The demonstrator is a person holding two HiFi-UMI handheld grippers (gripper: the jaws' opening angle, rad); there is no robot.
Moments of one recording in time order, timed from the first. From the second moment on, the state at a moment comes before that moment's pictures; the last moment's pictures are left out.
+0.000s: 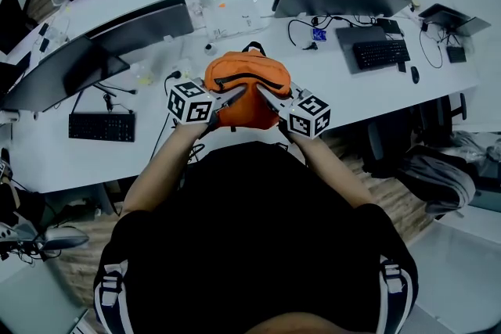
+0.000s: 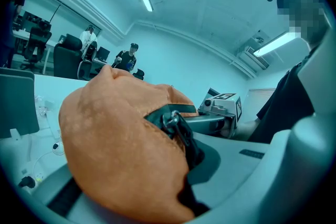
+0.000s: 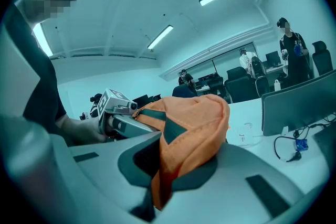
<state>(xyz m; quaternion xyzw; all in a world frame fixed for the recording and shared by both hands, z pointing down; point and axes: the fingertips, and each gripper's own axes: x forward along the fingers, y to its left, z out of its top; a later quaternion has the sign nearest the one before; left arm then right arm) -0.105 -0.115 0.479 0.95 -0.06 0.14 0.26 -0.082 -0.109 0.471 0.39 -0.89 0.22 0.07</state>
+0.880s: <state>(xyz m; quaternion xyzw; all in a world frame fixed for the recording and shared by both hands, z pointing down) -0.097 -0.131 0.488 0.95 -0.08 0.14 0.27 -0.073 -0.122 0.480 0.35 -0.90 0.25 0.07</state>
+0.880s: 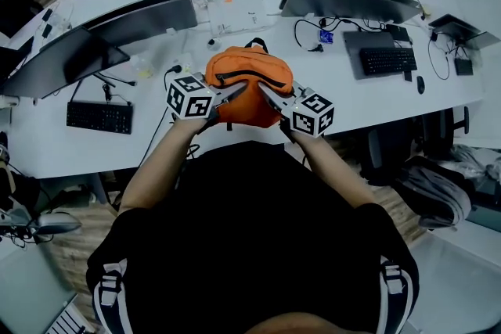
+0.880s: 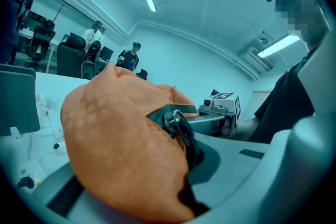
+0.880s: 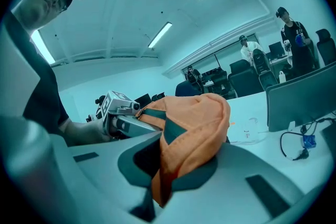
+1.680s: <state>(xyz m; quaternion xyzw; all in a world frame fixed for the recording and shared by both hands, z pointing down) -0.064 -0.137 0.491 0.94 -0.13 0.13 0.30 -0.040 -0.133 0.483 0.29 -0.92 0.26 0.08</state>
